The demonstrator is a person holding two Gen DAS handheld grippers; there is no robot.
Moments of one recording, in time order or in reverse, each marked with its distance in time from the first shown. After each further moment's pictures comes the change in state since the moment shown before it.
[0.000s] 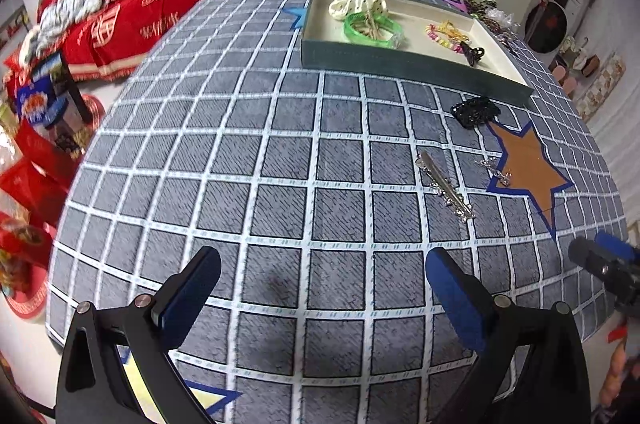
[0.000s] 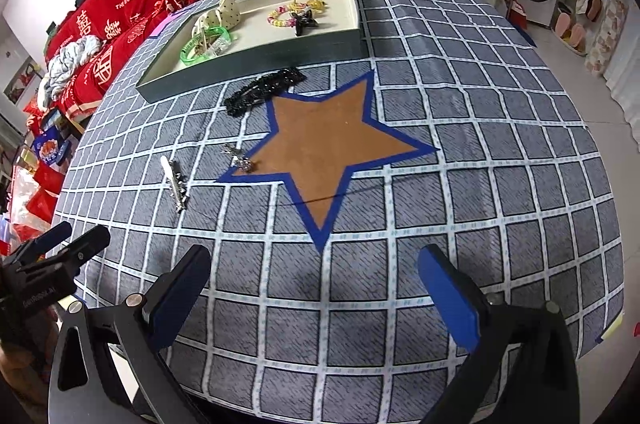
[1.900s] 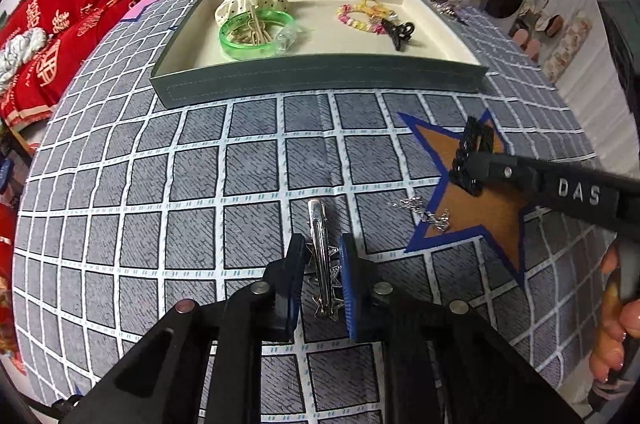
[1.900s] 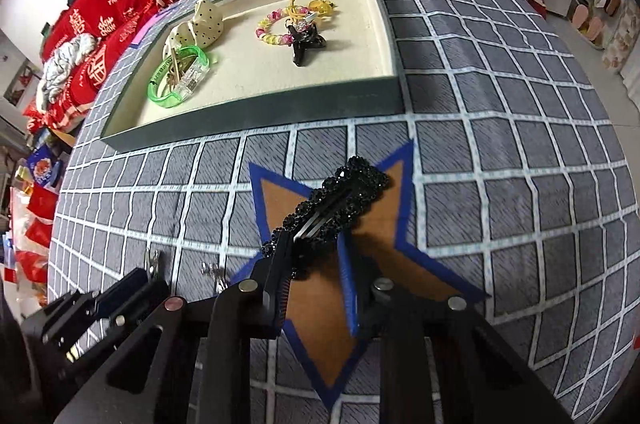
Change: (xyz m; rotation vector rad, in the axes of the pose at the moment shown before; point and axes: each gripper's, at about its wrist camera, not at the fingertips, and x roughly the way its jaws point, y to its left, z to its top) left arm 0.046 -0.084 0.040 0.170 0.023 -0.101; right arm 0.064 0.000 0.087 0.010 0.076 0.045
